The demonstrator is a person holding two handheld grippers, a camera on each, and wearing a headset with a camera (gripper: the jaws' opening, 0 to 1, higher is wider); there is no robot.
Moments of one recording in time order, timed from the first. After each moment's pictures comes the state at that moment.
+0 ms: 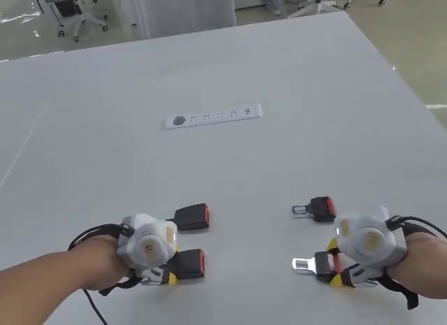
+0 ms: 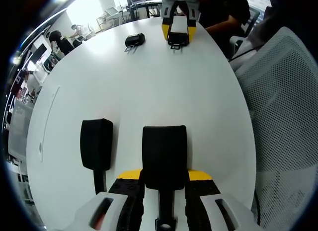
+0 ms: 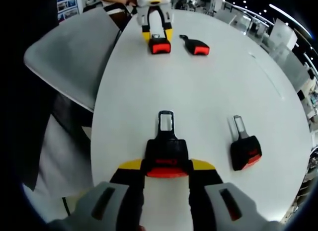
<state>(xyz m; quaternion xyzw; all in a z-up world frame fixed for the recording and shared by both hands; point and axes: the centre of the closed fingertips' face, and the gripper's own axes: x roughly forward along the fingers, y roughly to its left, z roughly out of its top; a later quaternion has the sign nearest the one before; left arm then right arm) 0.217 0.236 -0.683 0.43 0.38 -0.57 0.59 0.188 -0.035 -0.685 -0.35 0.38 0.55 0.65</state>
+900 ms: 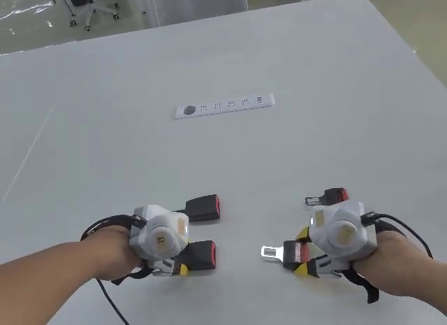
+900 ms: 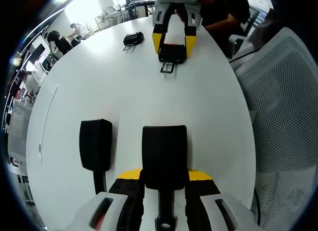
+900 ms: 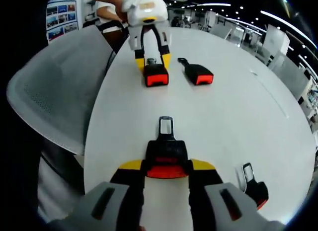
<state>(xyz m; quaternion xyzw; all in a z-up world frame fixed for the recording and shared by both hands) 0.217 0.235 -0.683 0.43 0.39 -0.57 0.59 0.204 0.050 -0.680 -0.29 0.33 0.57 0.69</state>
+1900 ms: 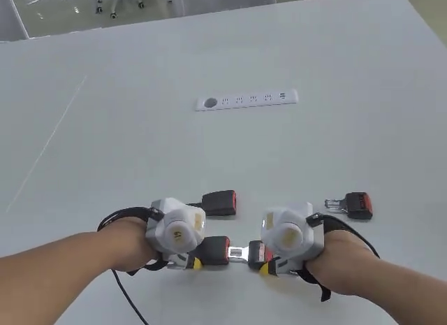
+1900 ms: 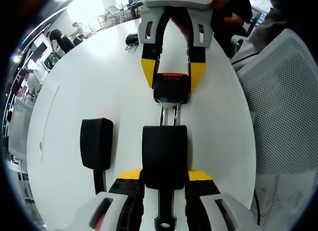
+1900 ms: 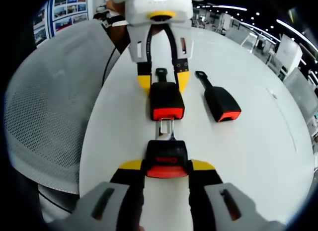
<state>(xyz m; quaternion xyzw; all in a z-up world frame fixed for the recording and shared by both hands) 0.217 0.237 -0.683 0.43 0.39 -0.56 0.59 0.210 0.135 -0.683 -0.33 0.32 0.60 0.66</state>
